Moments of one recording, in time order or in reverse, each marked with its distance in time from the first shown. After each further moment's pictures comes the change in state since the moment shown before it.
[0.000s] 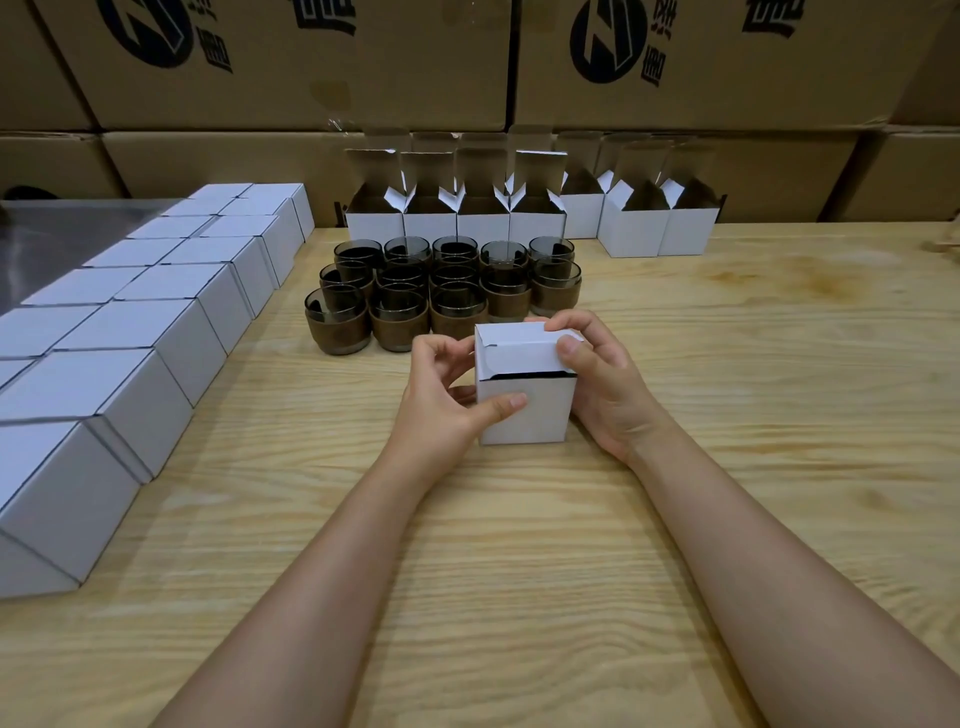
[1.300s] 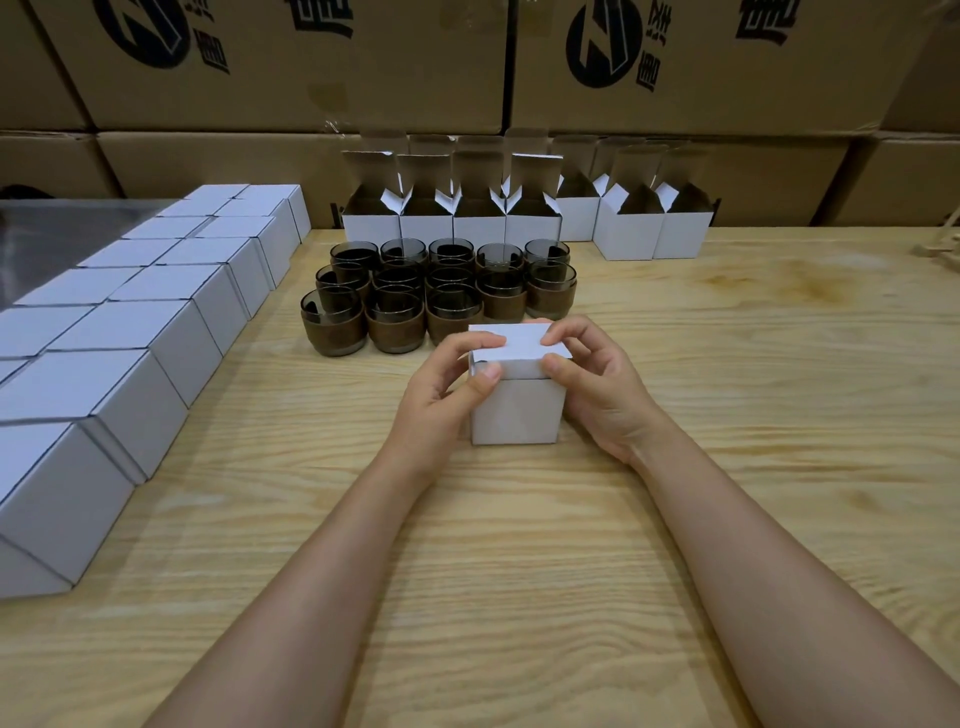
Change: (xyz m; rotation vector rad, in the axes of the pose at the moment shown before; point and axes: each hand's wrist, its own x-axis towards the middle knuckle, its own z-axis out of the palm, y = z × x) left_hand -0.002 0.009 0.001 -0.143 -0.156 0.092; right_hand -0.003 -0.003 -0.002 -0.012 -0.048 -0.003
